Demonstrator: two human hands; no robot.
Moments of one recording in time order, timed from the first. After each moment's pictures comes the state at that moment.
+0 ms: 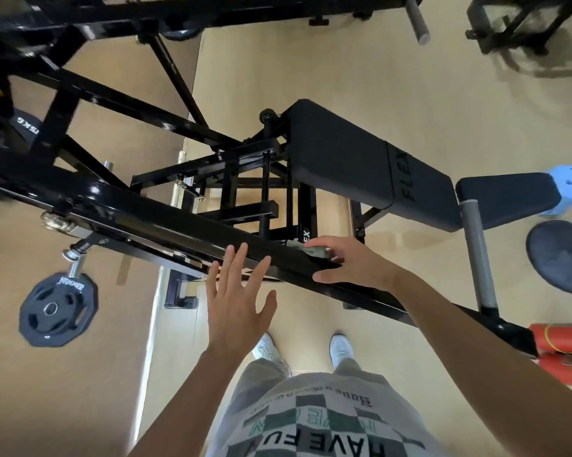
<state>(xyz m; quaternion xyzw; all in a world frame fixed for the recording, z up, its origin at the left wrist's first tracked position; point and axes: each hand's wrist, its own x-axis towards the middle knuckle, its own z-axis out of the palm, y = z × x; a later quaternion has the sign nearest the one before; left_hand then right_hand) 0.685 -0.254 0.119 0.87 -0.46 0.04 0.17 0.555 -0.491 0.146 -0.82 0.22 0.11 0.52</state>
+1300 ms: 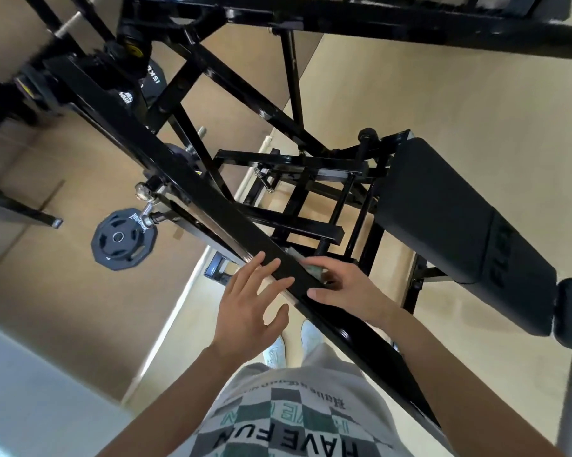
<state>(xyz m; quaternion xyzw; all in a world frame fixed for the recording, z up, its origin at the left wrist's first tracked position) 0.744 -0.247 0.133 0.89 -0.38 0.01 0.26 0.683 -0.477 0.147 -0.75 0.12 0.15 0.64</state>
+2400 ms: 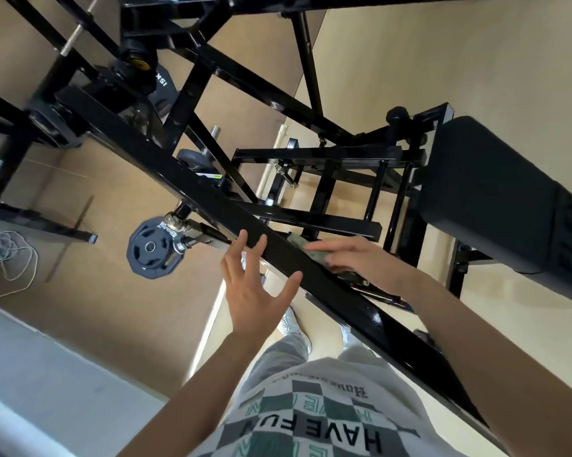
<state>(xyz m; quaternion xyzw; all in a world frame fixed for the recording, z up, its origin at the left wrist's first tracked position) 0.832 -0.238 0.131 0.93 -0.20 0.04 0.31 0.783 -0.469 0.141 -0.67 0.10 0.22 0.70</state>
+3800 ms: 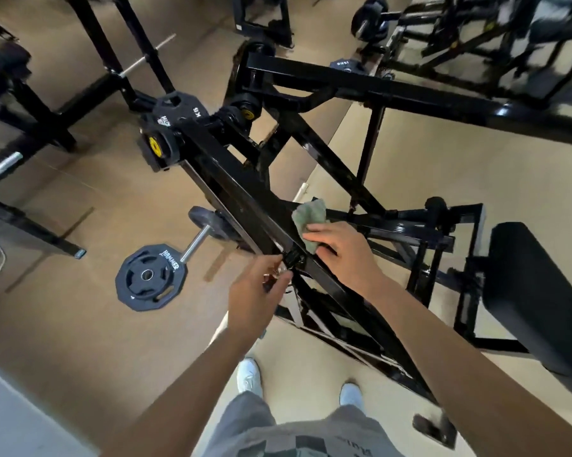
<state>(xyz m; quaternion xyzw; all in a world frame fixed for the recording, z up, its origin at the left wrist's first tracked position) 0.997 -0.110 0.135 0.87 -0.20 -0.01 0.45 0.979 -0.326 0.170 -0.94 0.00 -0.08 0.33</state>
